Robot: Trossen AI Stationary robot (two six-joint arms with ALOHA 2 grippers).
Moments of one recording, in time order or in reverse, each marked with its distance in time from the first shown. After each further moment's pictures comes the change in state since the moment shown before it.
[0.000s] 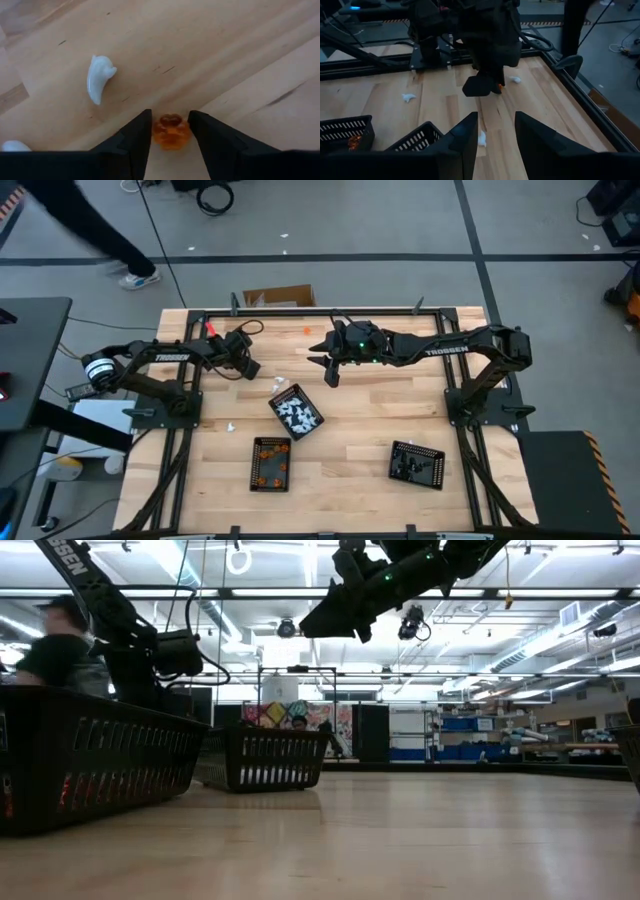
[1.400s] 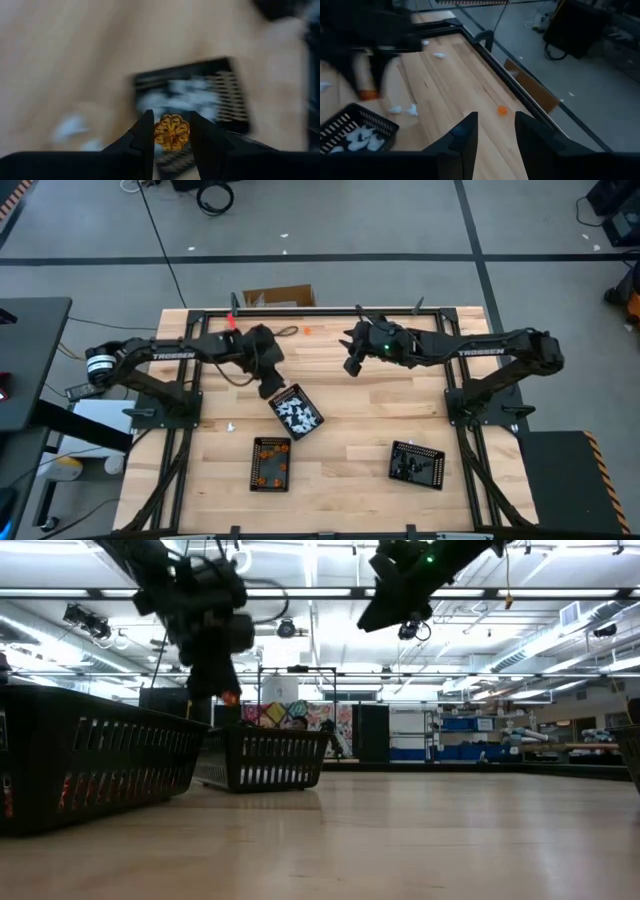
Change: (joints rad) left arm -0.301 -0.005 0.359 -0.113 0.613 0.134; right arm 0.041 -0.256 -0.076 -0.309 0.437 0.071
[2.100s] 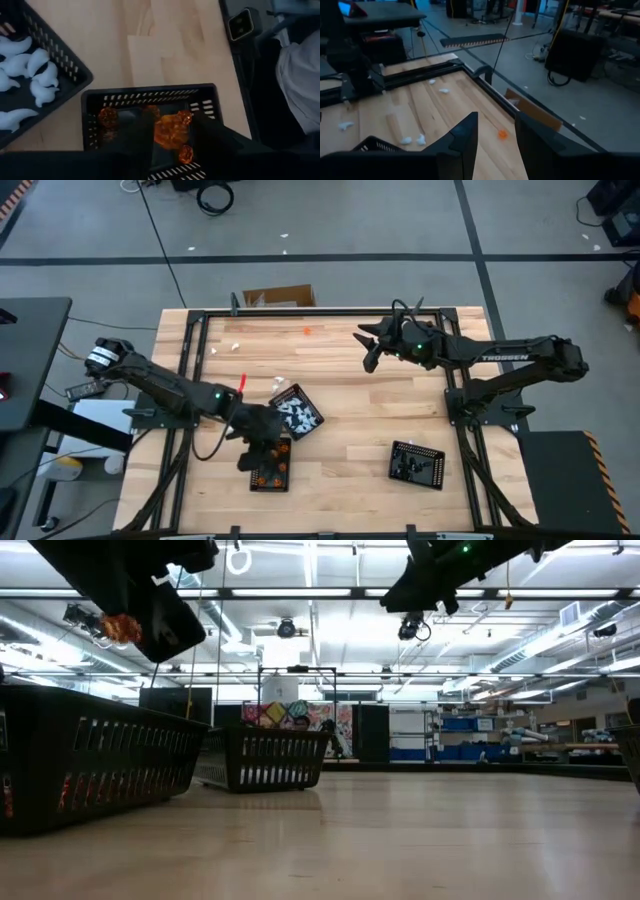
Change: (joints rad) left arm -0.667 0.003 0.015 0.066 -0.174 -0.153; right arm -0.015 -0.224 -0.203 0.212 -0.032 0.006
